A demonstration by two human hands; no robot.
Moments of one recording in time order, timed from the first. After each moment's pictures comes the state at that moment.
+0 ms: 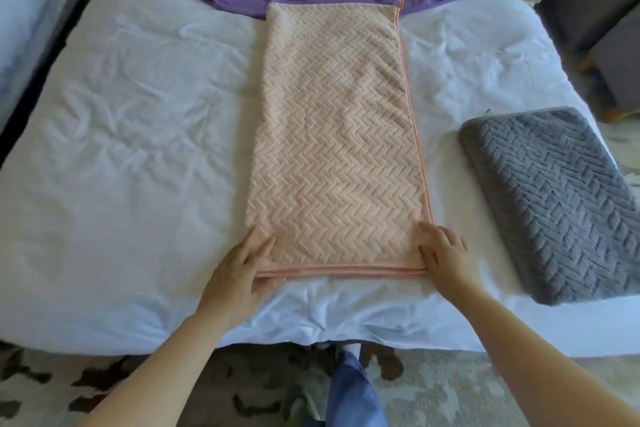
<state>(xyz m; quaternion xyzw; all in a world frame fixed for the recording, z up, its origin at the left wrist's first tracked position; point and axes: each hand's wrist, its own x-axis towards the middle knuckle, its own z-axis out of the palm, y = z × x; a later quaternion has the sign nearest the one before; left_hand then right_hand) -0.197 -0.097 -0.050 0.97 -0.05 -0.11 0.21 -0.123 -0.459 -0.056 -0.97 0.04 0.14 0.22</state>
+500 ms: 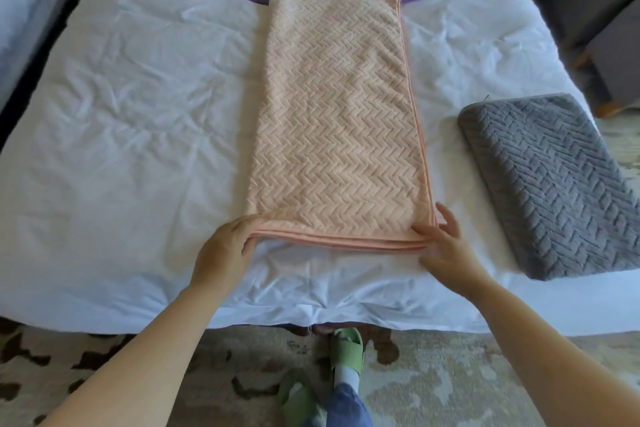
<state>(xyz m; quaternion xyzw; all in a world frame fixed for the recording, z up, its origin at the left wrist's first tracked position) -0.200 -0.092 -0.035 0.97 -0.01 0.03 0.25 -0.148 -0.468 -0.045 -0.94 -0.02 0.17 0.30</state>
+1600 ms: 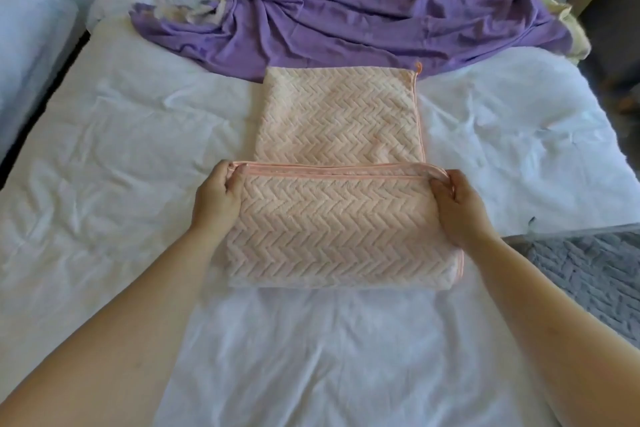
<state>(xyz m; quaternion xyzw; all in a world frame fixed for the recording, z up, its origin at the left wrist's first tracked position) 0.133 -0.060 -0.007 0.89 0.20 0.10 0.39 0.182 -0.423 -0.020 -0.89 0.08 0.06 0.45</state>
